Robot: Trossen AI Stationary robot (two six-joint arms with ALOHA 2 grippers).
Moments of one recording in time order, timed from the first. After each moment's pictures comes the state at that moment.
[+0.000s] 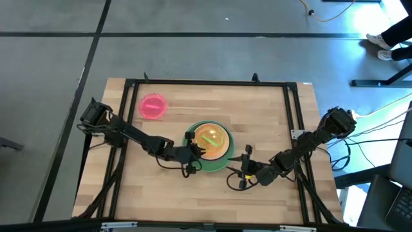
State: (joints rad) left arm -0.30 1.68 0.84 0.19 -0.51 0.00; right arm 0.63 1.57 0.60 0.47 0.77 0.26
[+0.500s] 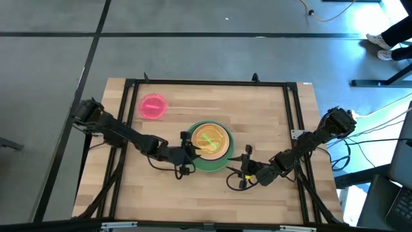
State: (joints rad) left arm -0.34 1.55 0.84 0.02 -0.52 0.00; right arm 0.63 1.57 0.60 0.46 0.77 0.26
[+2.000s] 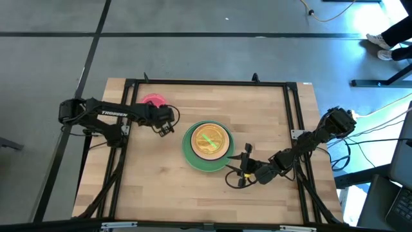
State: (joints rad) left arm 0.26 1.33 0.66 -0.69 -0.43 -0.34; right arm 0.61 1.57 0.60 0.46 0.77 0.26
